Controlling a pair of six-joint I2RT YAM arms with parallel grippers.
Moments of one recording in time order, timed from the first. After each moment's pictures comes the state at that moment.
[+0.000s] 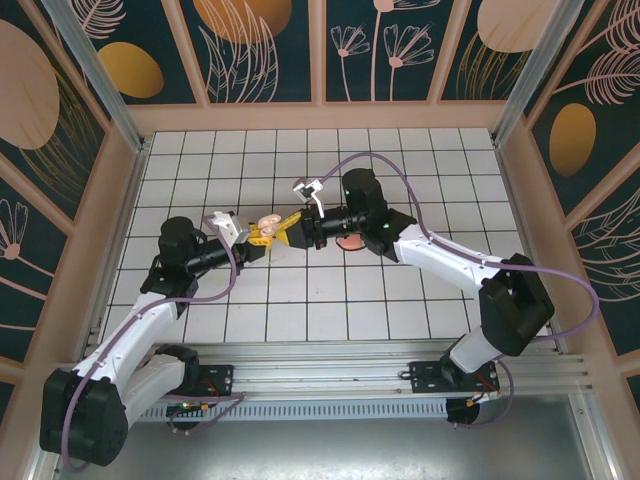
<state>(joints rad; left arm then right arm) -0.24 0.96 0.50 0.23 0.86 0.21 0.75 1.53 1.10 0.17 -0.92 0.36</state>
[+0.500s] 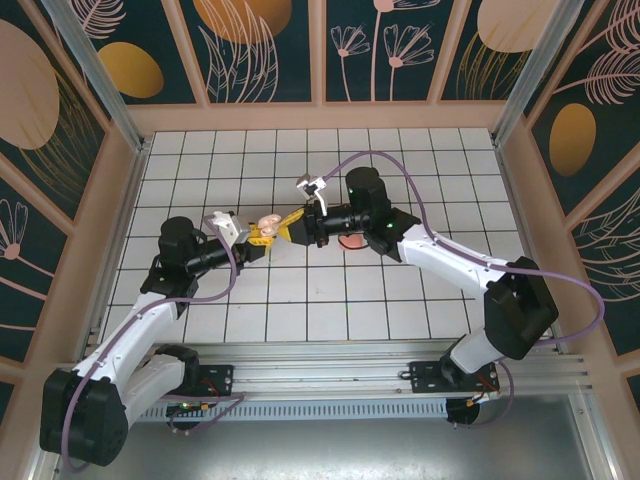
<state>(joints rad) -0.24 0.95 0.50 0.23 0.86 0.21 0.75 1.51 1.10 0.15 -0.87 0.34</state>
